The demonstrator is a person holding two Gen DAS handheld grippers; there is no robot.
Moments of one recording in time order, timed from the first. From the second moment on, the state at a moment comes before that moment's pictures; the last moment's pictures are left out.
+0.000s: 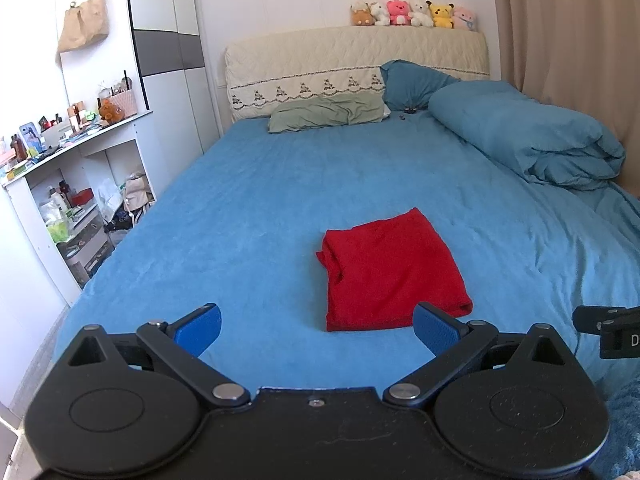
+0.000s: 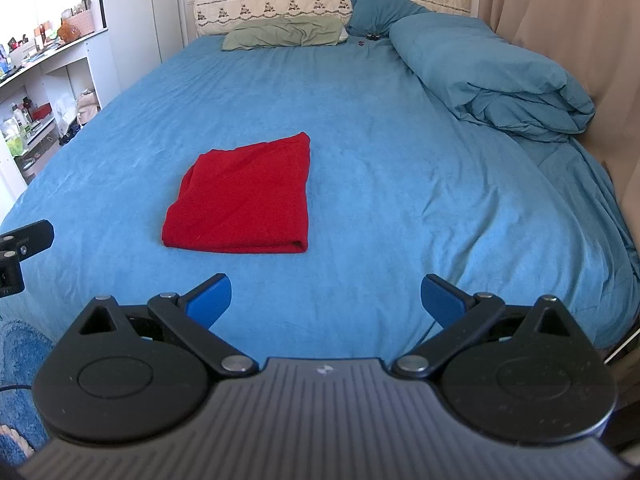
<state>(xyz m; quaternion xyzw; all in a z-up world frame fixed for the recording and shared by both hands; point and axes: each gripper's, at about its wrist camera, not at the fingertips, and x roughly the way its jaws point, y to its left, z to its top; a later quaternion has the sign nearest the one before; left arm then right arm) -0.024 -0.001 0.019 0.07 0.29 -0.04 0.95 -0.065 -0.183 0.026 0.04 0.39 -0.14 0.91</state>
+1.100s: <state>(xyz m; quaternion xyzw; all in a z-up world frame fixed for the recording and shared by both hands) -0.026 -0.004 0.019 0.08 0.28 -0.03 0.96 -0.066 -0.181 0.027 0.04 0.39 -0.14 0.91</state>
